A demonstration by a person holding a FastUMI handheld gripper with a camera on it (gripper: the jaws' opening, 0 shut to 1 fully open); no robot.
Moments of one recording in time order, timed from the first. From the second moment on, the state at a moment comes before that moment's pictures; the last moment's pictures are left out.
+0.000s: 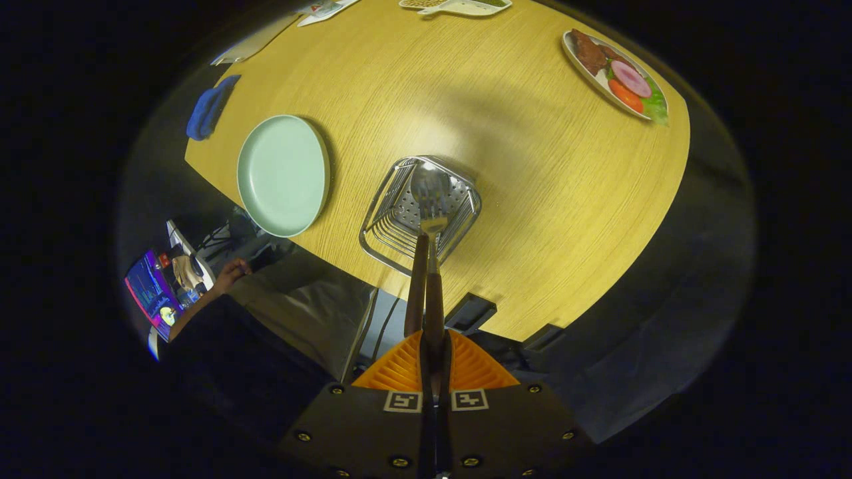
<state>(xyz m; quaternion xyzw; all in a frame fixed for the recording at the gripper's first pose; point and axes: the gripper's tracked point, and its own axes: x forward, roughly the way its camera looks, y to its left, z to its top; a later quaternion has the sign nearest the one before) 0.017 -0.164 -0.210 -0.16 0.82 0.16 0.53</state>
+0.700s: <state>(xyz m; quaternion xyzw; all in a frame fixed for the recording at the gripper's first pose) 0.036 -0.159 -0.207 -0.18 0.79 0.15 0.57</state>
